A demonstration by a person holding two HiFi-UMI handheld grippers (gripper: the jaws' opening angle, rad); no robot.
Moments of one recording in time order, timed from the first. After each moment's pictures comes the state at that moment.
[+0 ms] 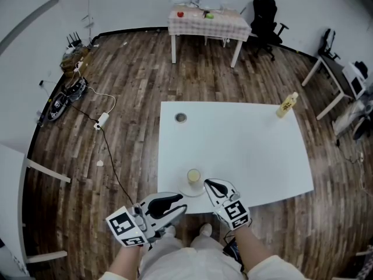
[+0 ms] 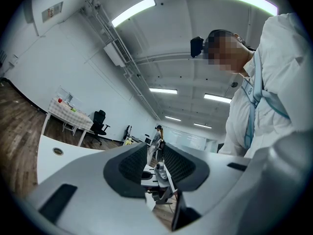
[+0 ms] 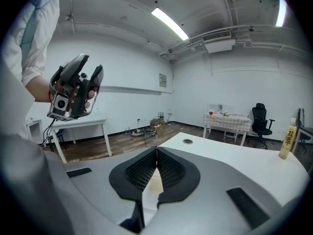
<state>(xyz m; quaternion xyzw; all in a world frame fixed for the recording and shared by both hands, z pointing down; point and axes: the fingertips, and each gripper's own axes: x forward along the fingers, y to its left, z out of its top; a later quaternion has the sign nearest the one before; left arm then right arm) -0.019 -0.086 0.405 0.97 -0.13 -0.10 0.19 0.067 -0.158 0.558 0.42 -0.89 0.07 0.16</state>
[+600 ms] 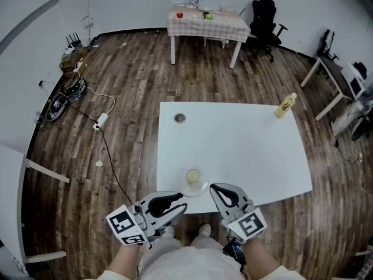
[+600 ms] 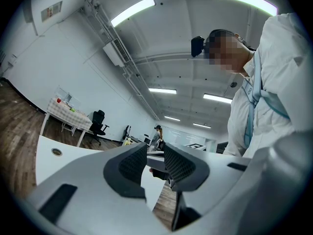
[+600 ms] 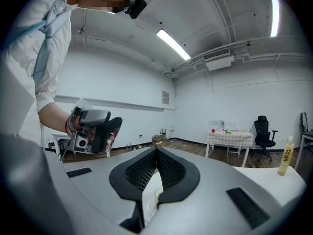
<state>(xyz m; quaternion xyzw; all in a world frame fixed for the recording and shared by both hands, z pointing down) -0.018 -0.084 0.410 0.97 -0.13 -0.10 0.18 0.066 -0.122 0.458 0.42 -0.91 0.01 0.06</state>
